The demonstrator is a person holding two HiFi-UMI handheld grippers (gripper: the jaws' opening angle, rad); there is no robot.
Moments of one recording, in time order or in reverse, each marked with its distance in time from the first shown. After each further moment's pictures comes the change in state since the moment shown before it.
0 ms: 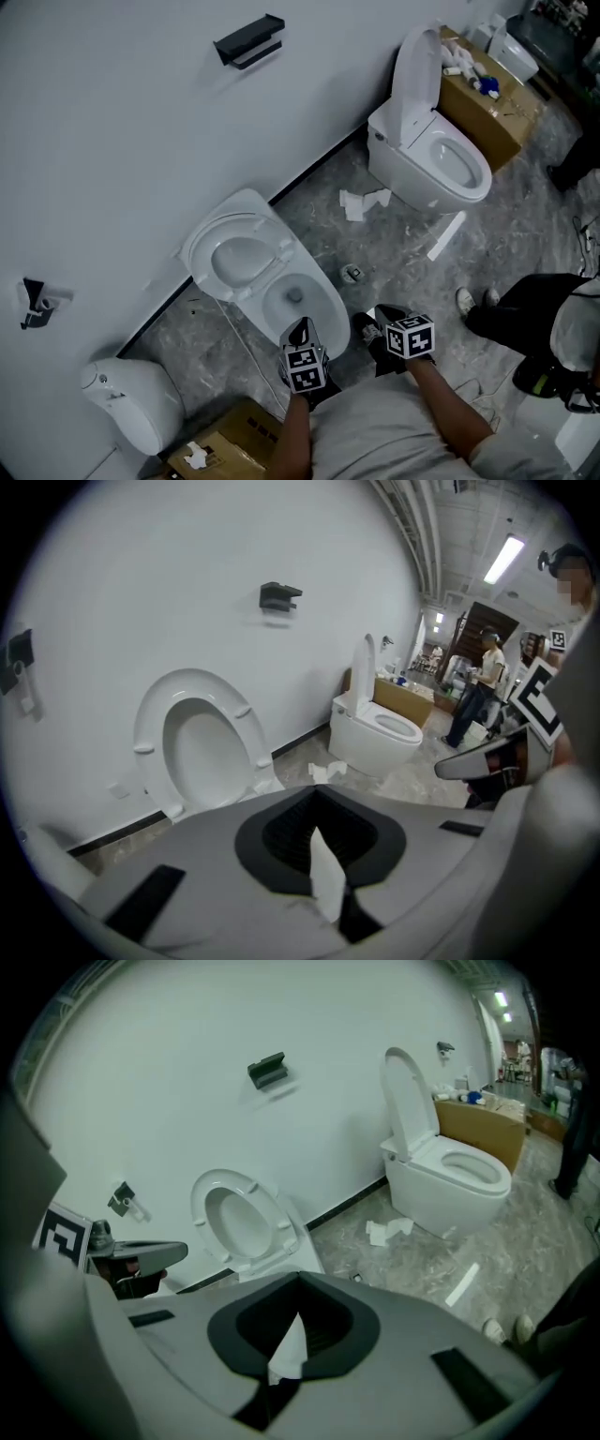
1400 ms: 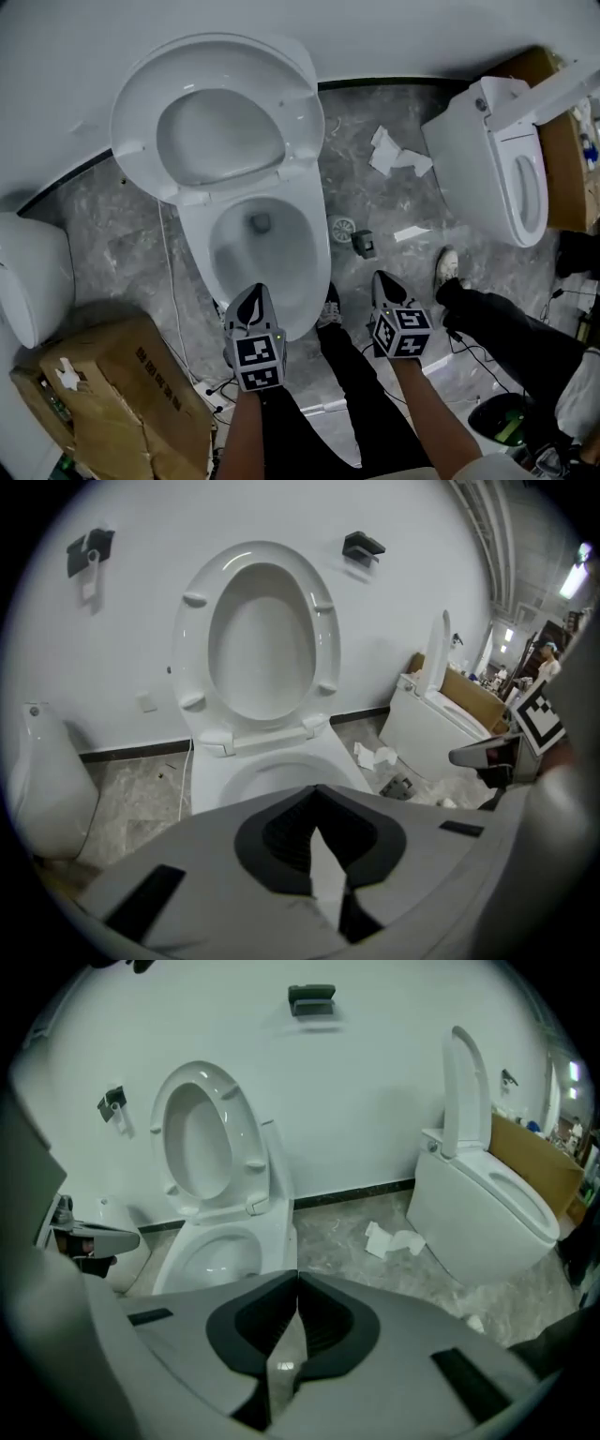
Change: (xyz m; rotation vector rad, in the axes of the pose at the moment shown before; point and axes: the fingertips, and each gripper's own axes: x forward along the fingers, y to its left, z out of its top) left arm 0.137 0.089 -0.186 -0.302 0.060 0.211; right arm 0.224 -0.085 -0.059 -0.336 0.081 -0.082
